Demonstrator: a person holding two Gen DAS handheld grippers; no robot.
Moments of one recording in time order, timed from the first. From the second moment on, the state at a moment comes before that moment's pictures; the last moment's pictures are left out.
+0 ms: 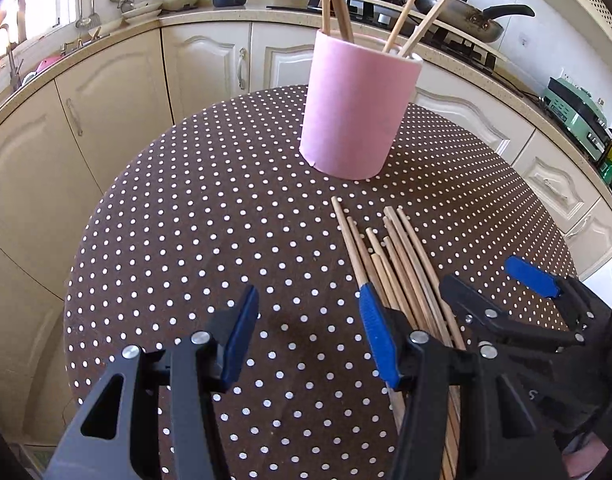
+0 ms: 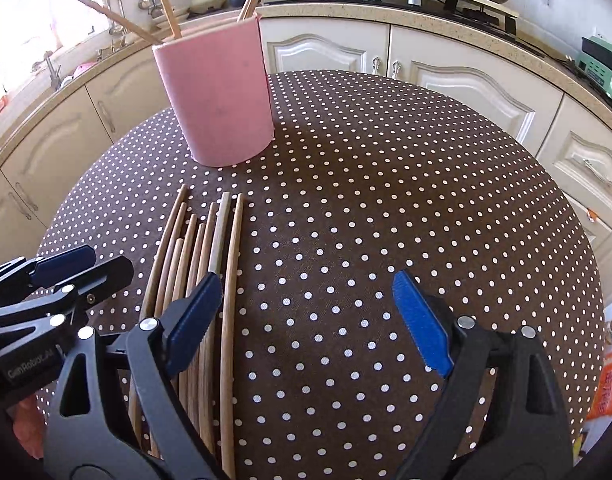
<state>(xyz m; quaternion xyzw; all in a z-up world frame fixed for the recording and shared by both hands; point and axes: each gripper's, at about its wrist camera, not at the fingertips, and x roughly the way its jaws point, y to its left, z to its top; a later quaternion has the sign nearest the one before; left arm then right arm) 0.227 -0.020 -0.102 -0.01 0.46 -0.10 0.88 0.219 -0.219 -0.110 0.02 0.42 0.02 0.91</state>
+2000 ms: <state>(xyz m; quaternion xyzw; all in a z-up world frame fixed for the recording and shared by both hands) 0.276 -0.054 -0.107 0.03 0.47 -0.04 0.88 0.223 -0.225 -0.102 0.06 0.39 0.11 0.91</state>
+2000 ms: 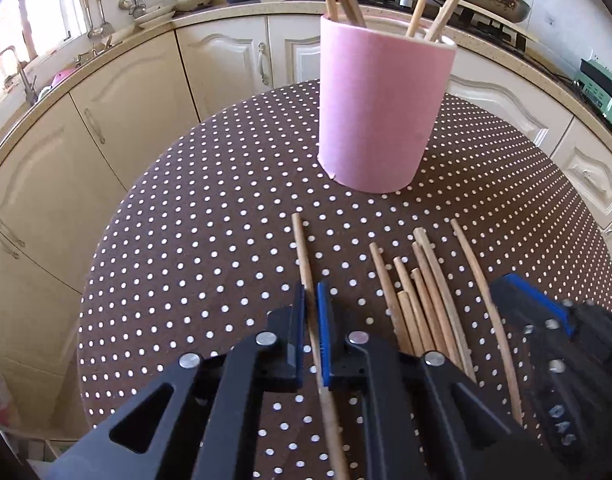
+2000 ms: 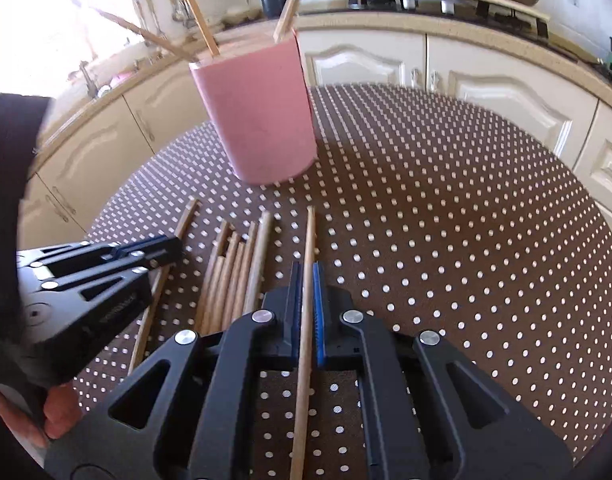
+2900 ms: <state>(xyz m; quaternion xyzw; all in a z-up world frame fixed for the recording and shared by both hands) 0.261 -0.035 -0.106 0.01 0.47 -0.07 0.88 0.238 -0.206 -0.109 -0.04 0.42 0.08 0.90</state>
